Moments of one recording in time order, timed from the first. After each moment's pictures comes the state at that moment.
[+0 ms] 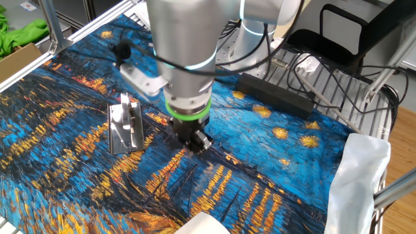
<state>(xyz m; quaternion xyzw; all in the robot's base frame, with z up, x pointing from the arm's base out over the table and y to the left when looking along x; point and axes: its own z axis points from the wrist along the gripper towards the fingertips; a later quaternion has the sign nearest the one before) 0.581 0.072 0.126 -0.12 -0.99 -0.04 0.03</state>
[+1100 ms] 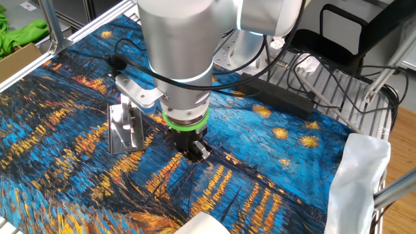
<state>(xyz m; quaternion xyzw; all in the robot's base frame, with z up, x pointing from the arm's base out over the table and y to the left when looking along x) 0.594 0.077 0.126 -0.13 -0.99 -0.05 0.03</state>
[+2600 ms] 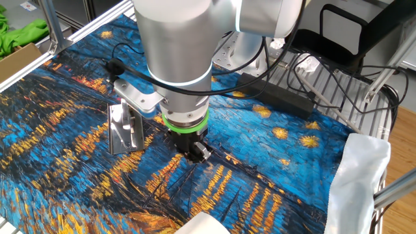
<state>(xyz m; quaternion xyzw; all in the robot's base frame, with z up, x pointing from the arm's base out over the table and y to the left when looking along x) 0.591 0.078 0.127 -0.10 -0.99 -0.04 0.04</state>
